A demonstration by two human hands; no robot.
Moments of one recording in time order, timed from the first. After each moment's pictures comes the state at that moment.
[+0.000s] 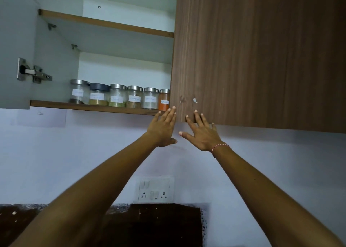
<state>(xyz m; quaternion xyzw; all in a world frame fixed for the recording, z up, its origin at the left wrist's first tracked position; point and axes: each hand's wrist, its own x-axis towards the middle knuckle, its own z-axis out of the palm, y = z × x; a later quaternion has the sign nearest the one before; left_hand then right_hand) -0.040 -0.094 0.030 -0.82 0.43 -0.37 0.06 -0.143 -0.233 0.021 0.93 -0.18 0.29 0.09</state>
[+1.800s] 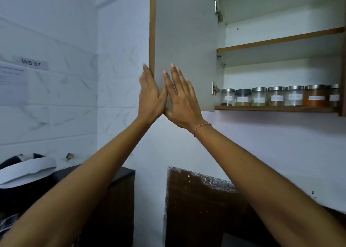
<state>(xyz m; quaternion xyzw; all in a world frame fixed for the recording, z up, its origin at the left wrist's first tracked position) -0.138 0.456 0.062 -0.74 0.19 -0.53 -0.38 -0.133 0.345 0.053 0.76 0.27 0.59 -0.03</state>
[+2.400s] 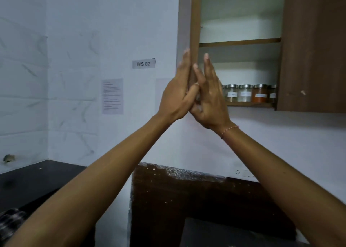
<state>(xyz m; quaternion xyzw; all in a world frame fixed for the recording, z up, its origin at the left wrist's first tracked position) -0.184 0.335 0.056 -0.63 0.46 -0.50 -0.38 -0.190 0.210 0.044 0.70 0.27 0.66 -0.03</state>
